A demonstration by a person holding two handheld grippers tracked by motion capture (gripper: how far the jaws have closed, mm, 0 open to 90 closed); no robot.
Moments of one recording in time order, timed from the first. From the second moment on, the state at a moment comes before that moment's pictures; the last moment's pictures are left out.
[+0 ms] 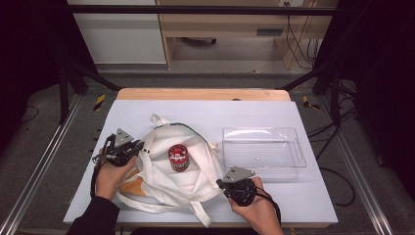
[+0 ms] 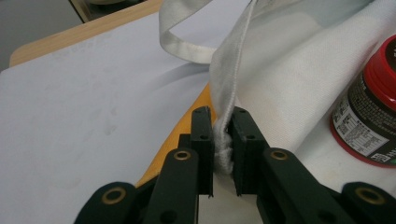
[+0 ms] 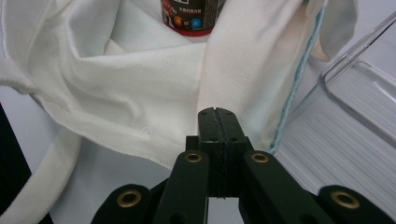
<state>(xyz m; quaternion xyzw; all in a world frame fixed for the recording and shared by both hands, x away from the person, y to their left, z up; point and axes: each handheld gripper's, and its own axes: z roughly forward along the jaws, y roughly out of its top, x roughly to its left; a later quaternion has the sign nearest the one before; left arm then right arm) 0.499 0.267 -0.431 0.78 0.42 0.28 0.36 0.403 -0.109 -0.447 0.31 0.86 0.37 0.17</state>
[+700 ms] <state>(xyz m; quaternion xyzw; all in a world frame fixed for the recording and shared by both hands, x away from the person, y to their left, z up) 0.499 0.274 -0.445 0.78 0.43 0.27 0.36 0.410 -0.114 -0.470 0.32 0.87 0.36 0.15</state>
